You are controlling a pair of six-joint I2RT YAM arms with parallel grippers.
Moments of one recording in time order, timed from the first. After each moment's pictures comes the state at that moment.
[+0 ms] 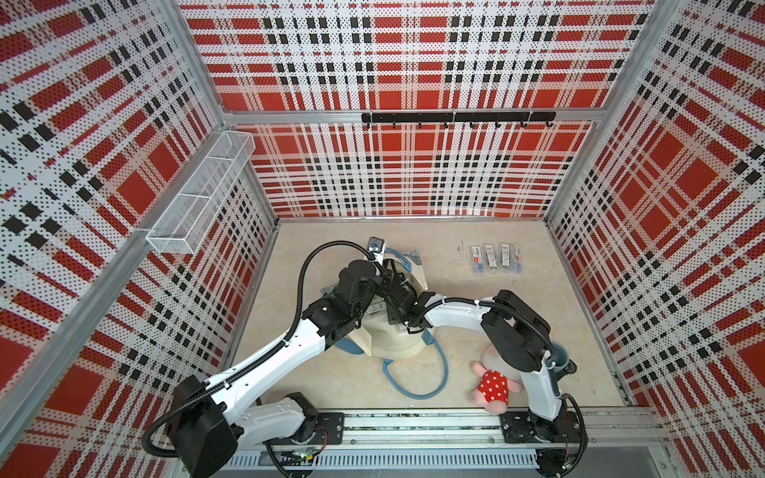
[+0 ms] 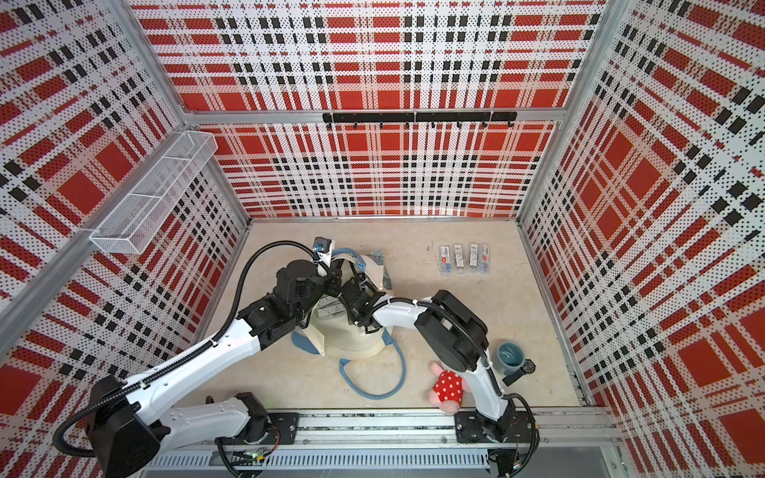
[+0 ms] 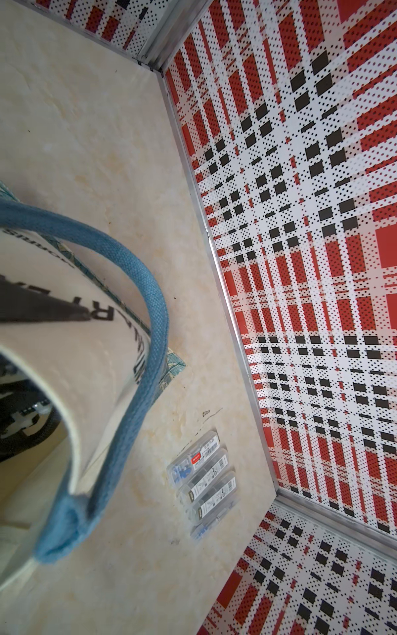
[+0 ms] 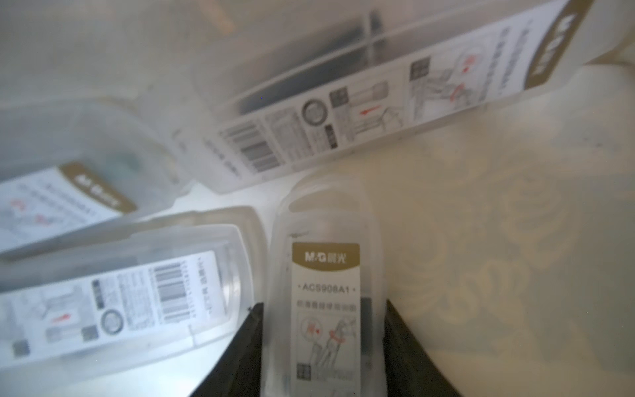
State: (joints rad) left arm -0.71 1.17 0.92 -0.09 -0.37 -0.09; right arm 0.94 2.06 1.36 -0.34 0.27 0.65
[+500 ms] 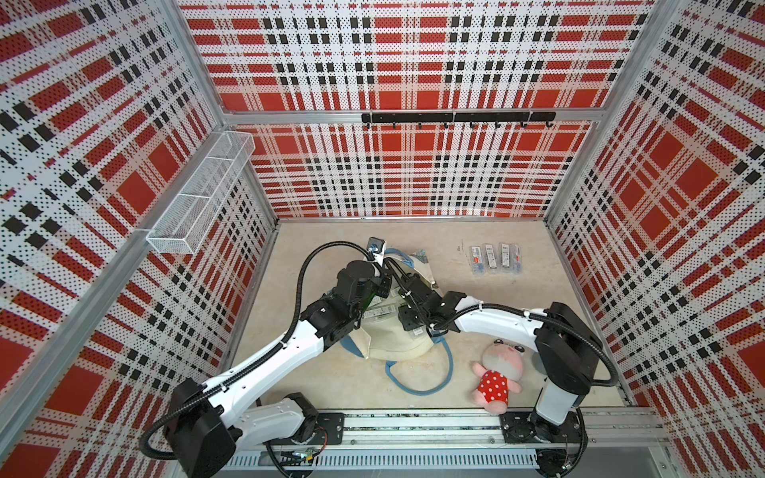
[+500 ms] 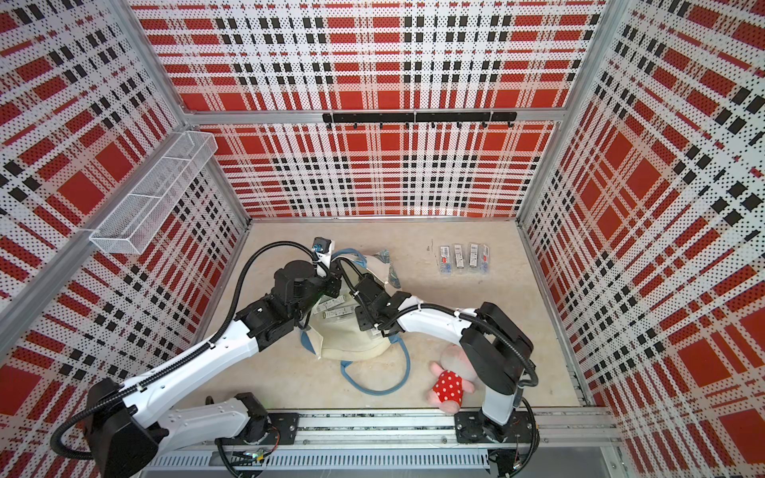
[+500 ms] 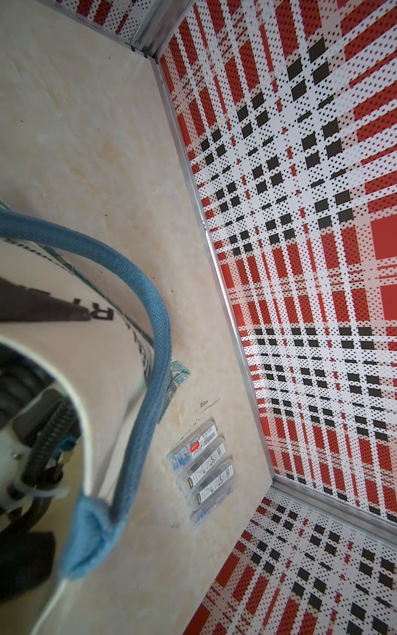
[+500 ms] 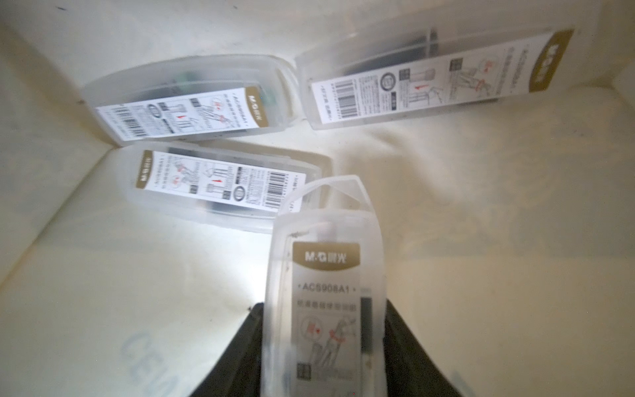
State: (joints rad) left arm -0.71 1.16 0.92 -0.08 -0.35 -0.09; right arm 0.93 1.74 1.19 -0.41 0.13 0.48
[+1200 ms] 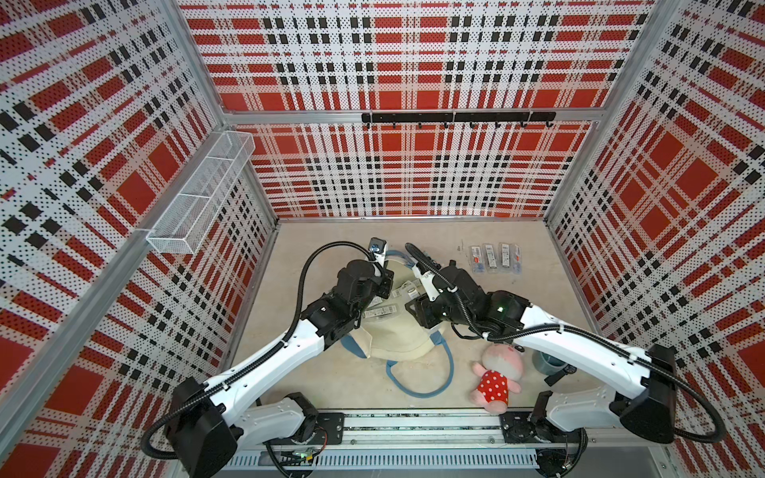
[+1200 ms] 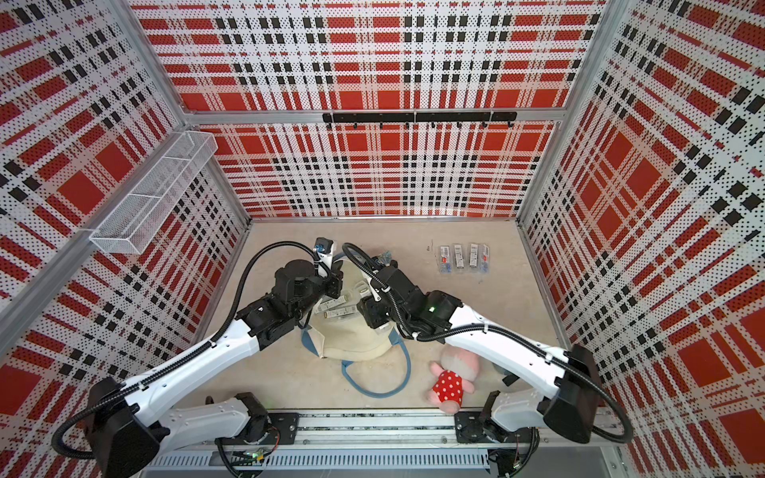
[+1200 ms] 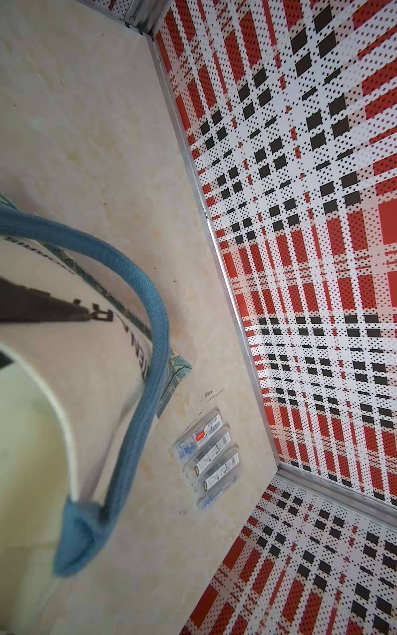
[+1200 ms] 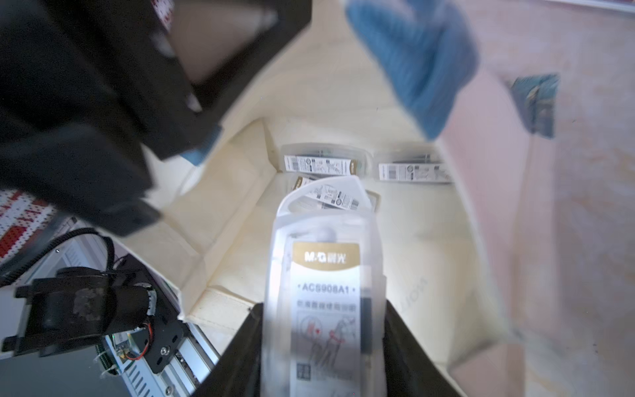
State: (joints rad) left arm -0.69 1.16 0.92 -0.09 -0.31 -0.09; right arm 0.96 1.31 1.24 -0.57 0.10 0.39
